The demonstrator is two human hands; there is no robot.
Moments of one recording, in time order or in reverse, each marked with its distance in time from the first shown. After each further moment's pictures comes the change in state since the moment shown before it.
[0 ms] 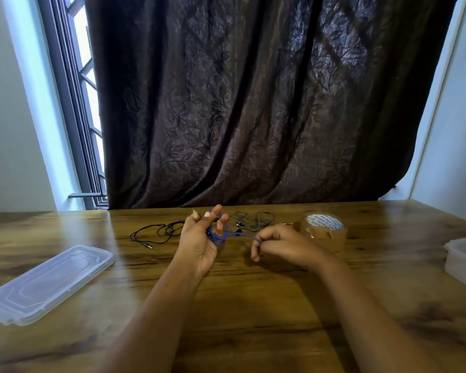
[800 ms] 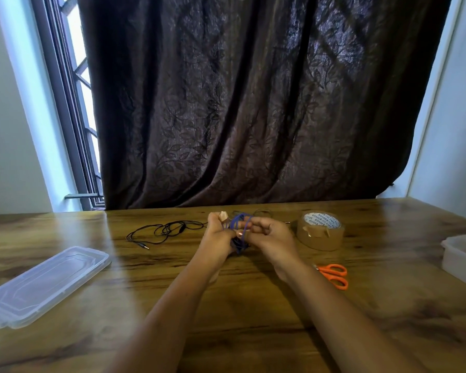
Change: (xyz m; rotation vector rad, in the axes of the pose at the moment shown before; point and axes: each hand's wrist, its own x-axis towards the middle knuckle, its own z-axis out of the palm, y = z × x) left_hand -0.004 -0.026 0.008 0.738 -0.191 0.115; right_hand 0.020 0.009 0.035 0.565 0.488 0.036
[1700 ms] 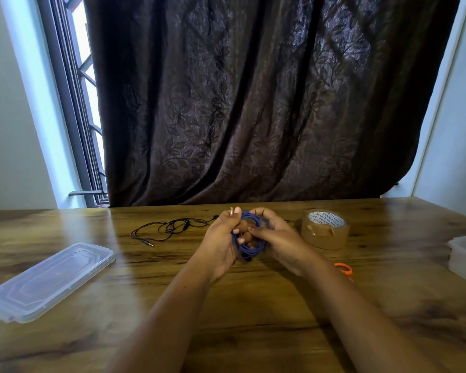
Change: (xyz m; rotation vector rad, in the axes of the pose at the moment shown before) left_hand -0.005 0.005 0.004 -0.395 -0.159 -0.066; right_hand 0.003 -0.007 -0.011 0.048 -0.278 0.044
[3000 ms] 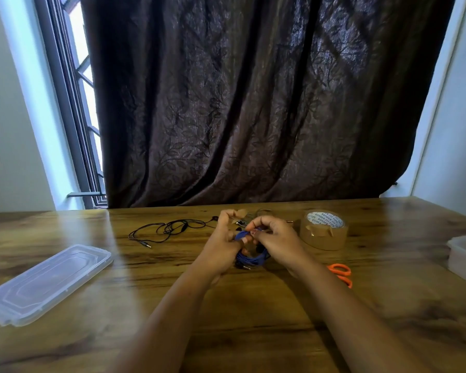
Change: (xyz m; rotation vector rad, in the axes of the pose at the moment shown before) left_hand -0.005 -0.005 -0.009 0.534 -0.026 0.039; right_hand 0.004 0.008 -0.003 -0.473 0.251 -0.049
